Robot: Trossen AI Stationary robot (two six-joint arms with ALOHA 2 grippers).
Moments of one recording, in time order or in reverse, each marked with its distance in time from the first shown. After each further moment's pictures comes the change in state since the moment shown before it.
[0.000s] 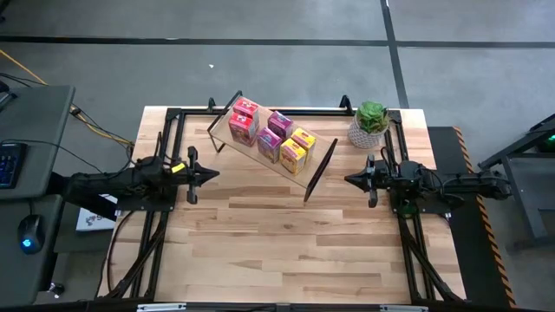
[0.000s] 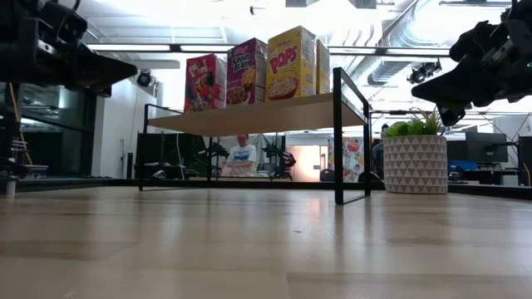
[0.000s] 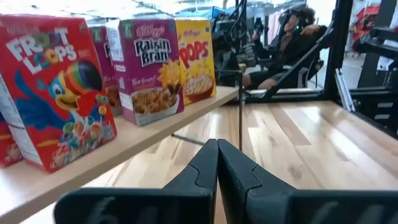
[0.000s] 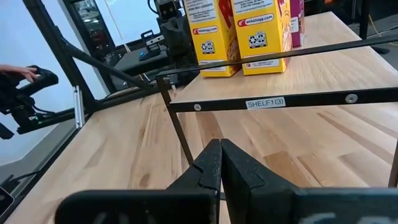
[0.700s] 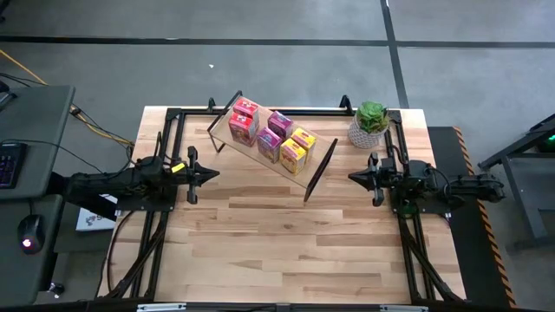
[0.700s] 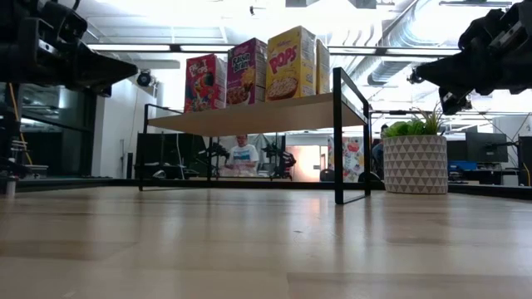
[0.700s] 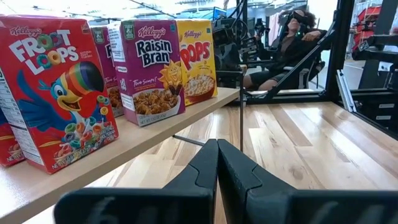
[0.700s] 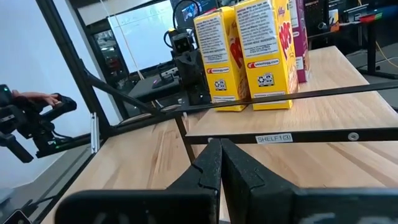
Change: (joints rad) left arm 0.000 0.000 0.000 -0.001 -0.002 0.000; right arm 0.008 -0.124 -0.001 0.004 -0.010 0.000
